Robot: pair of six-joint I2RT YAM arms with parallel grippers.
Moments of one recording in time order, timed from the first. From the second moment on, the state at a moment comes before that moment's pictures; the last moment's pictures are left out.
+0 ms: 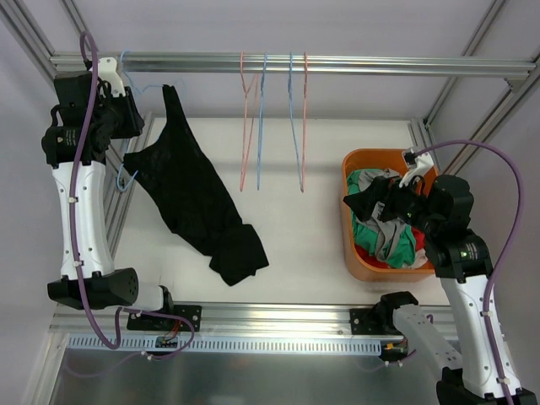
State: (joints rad) left arm 0.14 1.40 1.89 -0.99 0.16 -0.01; right arm 0.19 0.72 1.08 -0.70 -0.43 0.26
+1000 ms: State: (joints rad) left arm 0.14 1.22 1.79 -0.81 0.23 -0.06; right arm 0.38 0.78 1.08 -0.68 -0.37 0.24
